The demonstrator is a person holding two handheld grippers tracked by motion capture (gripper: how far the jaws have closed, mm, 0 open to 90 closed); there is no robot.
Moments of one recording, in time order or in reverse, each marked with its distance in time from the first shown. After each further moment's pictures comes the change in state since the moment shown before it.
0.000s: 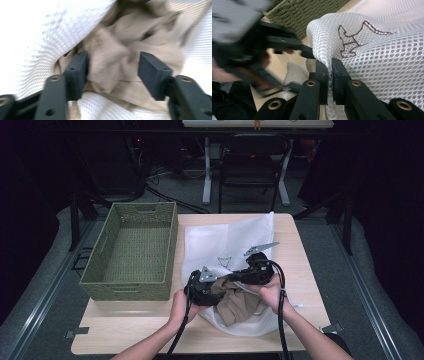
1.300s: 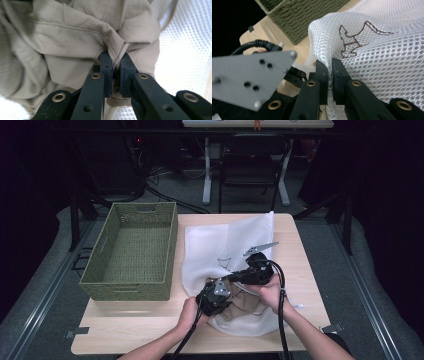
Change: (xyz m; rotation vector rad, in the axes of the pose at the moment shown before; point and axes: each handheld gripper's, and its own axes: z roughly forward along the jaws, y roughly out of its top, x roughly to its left) left arm -0.018 -0.013 0.039 0.106 -0.078 0.111; right arm 0.000 0.000 0.001 0.008 0.019 0.010
